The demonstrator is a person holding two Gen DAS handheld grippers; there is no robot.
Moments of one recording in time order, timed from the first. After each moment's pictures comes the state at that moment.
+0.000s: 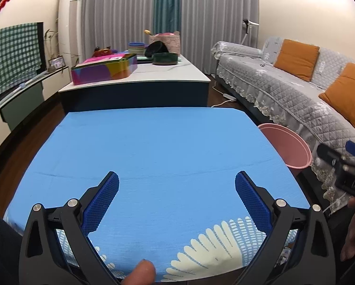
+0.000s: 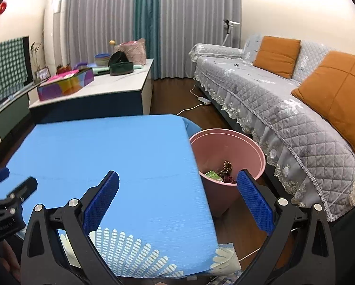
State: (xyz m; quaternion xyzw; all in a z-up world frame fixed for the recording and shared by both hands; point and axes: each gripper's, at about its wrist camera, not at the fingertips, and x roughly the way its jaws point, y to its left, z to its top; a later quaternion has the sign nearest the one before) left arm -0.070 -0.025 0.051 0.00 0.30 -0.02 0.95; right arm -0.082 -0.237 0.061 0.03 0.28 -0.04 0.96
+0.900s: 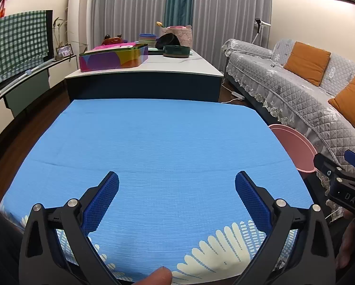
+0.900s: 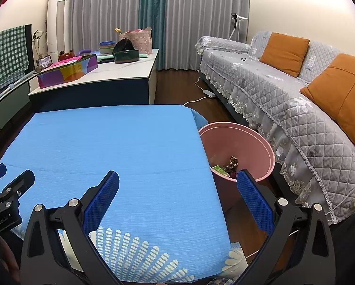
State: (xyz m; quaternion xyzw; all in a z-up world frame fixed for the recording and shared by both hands) left arm -0.062 -0.013 0.037 -0.02 0.32 0.00 0.95; right arm -0.062 -0.218 0.045 0.01 0.31 -0.04 0.95
